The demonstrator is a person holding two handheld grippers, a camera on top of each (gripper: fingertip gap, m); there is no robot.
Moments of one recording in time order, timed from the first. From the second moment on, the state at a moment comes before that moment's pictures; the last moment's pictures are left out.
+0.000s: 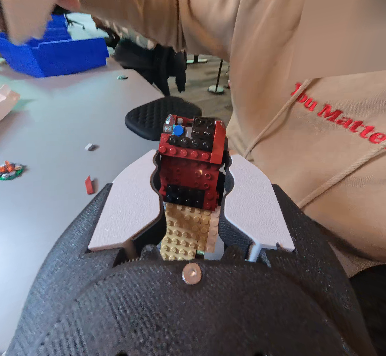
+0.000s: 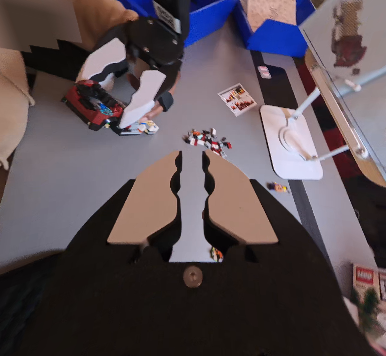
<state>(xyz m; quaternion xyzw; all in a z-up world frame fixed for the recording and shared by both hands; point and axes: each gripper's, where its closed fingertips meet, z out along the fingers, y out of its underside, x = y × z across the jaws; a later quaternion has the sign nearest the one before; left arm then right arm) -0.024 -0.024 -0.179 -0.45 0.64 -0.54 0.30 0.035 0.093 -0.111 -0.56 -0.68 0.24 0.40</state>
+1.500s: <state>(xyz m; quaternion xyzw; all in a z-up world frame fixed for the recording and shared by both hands) -0.015 0.042 -0.196 -0.55 0.58 -0.42 0.42 0.053 0.053 -0.246 -0.64 -0.65 0.39 0.08</state>
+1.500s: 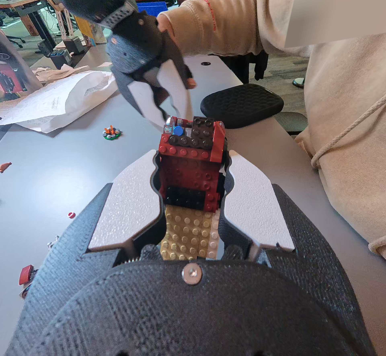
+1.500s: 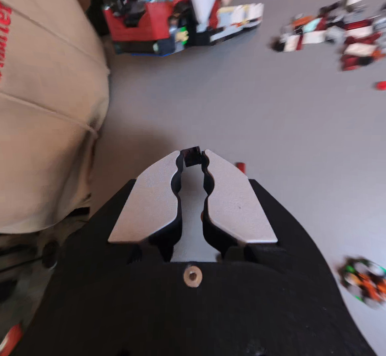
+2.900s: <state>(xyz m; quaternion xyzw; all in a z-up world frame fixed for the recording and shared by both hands) -0.013 0.042 -0.219 -0.57 0.61 -0.36 0.42 0.067 0.042 -0.272 -0.53 -0.78 -0.15 0.30</state>
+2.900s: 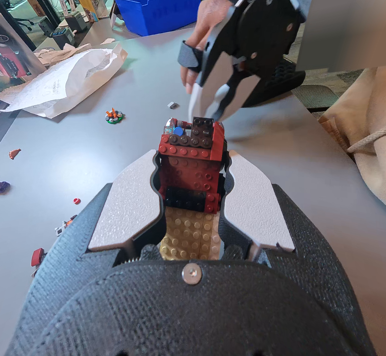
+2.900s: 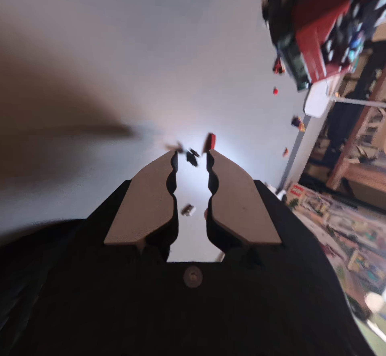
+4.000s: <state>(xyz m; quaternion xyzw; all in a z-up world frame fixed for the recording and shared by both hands) -0.009 0.037 -0.229 -0.57 0.62 -0.35 0.41 0.060 0.063 -0.295 -0.70 -0.67 0.15 0.21</state>
